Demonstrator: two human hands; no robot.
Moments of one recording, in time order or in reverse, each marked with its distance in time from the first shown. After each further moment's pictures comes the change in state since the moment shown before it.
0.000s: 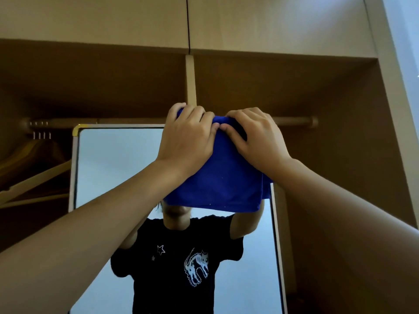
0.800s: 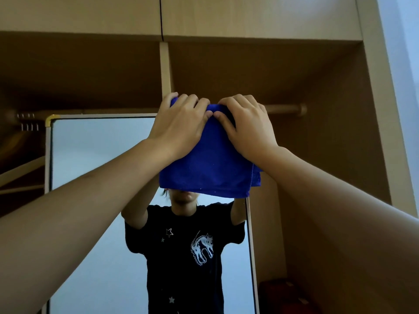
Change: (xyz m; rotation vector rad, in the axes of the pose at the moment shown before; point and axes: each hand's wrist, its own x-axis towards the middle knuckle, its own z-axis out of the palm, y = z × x) left_hand 0.021 0.027 0.003 0.058 -0.258 0.042; right_hand -0.010 0.024 -0.014 0.013 -0.026 0.075
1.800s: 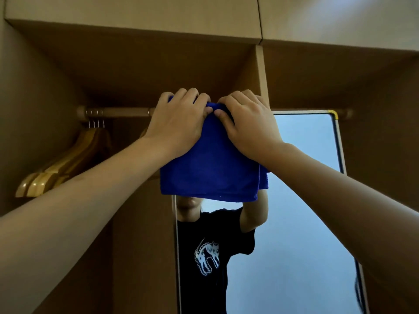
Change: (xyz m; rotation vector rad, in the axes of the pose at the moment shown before) left_hand -0.091 -0.186 -0.044 0.004 0.049 0.015; right_hand 0.047 -0.195 0.075 -0.162 -0.042 -0.059
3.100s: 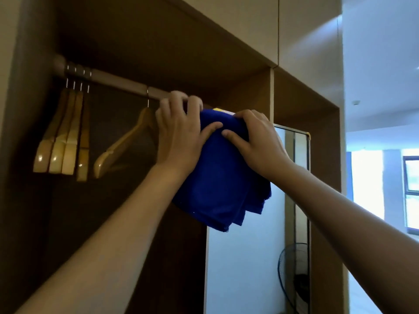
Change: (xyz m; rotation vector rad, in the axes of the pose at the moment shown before) left_hand -0.074 -0.046 0.030 -0.597 0.336 -0.372; right_hand 0.002 -0.113 -0.018 -0.138 -0.322 0.263
